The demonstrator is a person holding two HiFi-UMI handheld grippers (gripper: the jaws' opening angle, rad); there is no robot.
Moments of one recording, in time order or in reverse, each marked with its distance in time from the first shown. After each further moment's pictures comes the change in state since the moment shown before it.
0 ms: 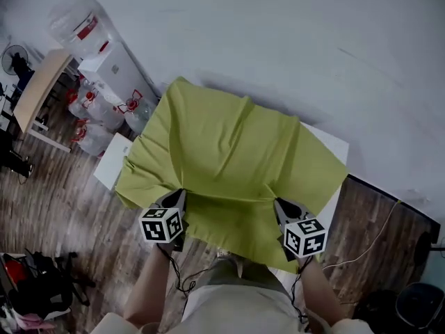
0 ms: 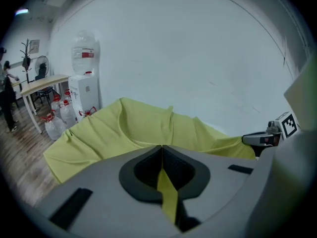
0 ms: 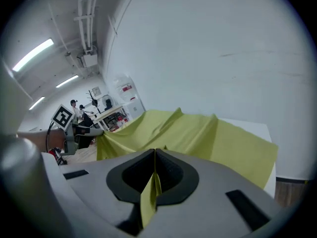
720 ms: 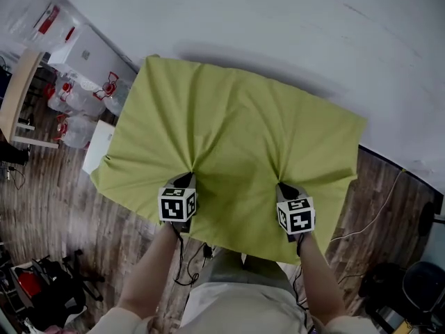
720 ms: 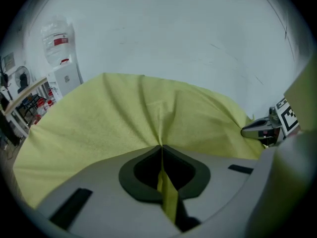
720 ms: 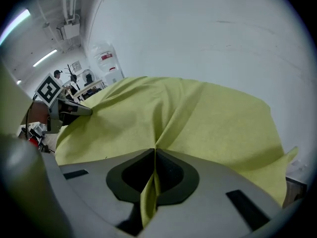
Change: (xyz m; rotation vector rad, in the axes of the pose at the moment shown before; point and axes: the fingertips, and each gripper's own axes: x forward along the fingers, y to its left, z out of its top) left arm 0.141 0.004 -0.065 0.164 0.227 -0.030; right arm 0.089 -0.088 -0.103 -0.009 0.265 -0.203
